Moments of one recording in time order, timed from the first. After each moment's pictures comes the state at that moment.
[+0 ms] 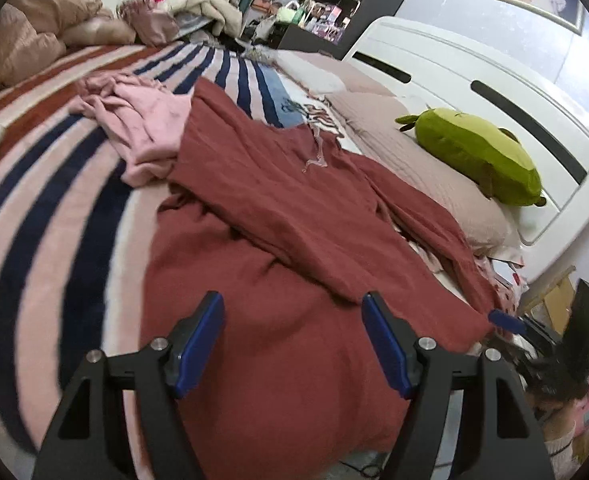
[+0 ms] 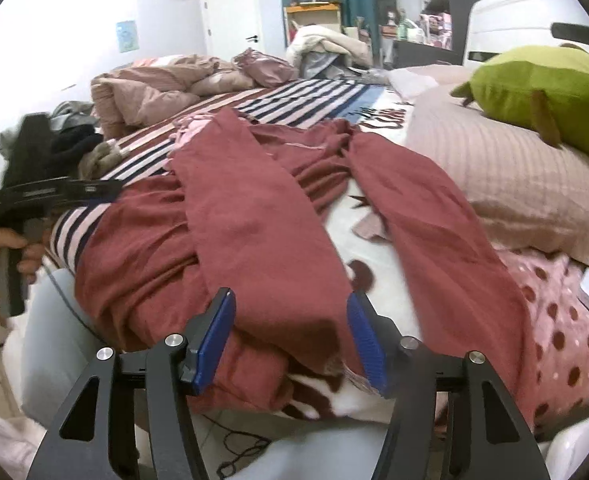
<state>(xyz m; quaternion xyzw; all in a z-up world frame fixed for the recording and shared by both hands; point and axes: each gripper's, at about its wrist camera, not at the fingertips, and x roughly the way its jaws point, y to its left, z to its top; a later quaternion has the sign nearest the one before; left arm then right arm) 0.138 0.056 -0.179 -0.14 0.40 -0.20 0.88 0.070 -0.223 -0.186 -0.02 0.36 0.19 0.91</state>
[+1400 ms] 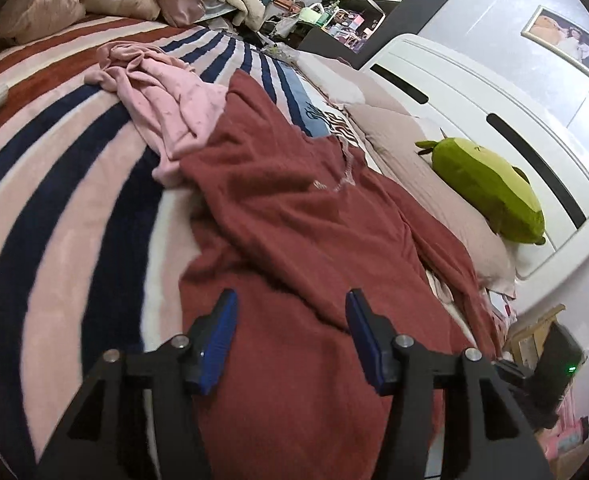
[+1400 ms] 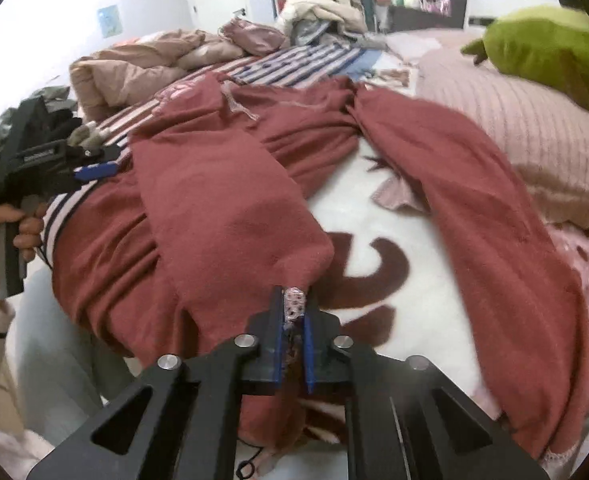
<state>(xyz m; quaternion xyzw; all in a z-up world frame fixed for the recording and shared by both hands) 0.163 0.100 -0.193 -0.20 0.40 -0.21 0.87 0.091 -0.207 -0.214 -0.01 0.40 0.18 0.90</state>
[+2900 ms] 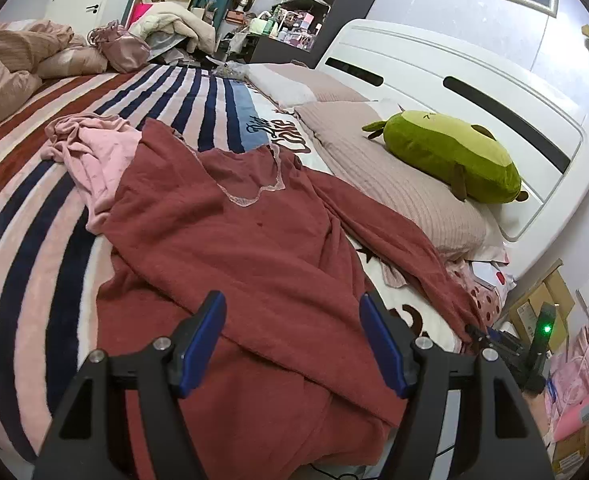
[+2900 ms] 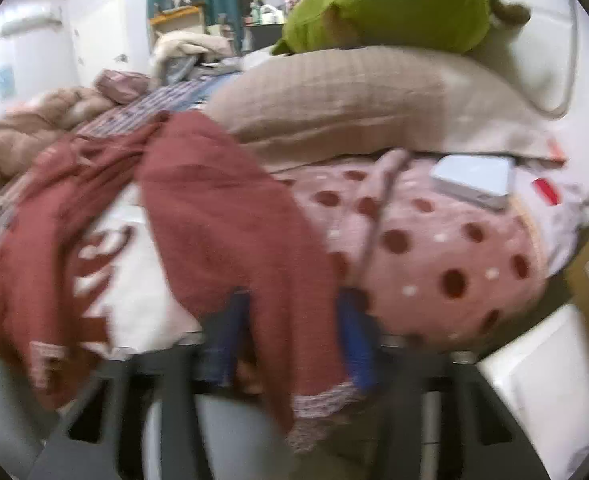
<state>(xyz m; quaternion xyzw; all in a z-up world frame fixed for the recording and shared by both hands) 0.129 0.023 -0.133 -0.11 0.37 -0.23 0.89 0.057 -0.343 -0.236 0.04 0.37 -0.05 0.93</state>
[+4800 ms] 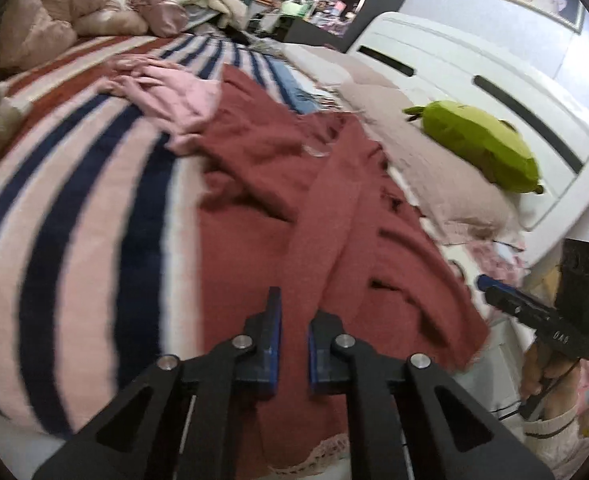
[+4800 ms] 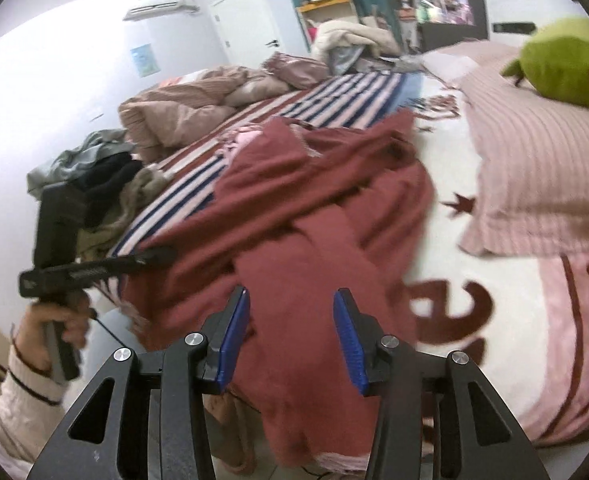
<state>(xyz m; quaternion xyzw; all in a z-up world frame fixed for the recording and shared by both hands) 0.102 0.103 -0.193 -0.13 0.41 -0.19 0.88 0.093 -0.186 -0.207 0.08 0.37 0.24 0.89</state>
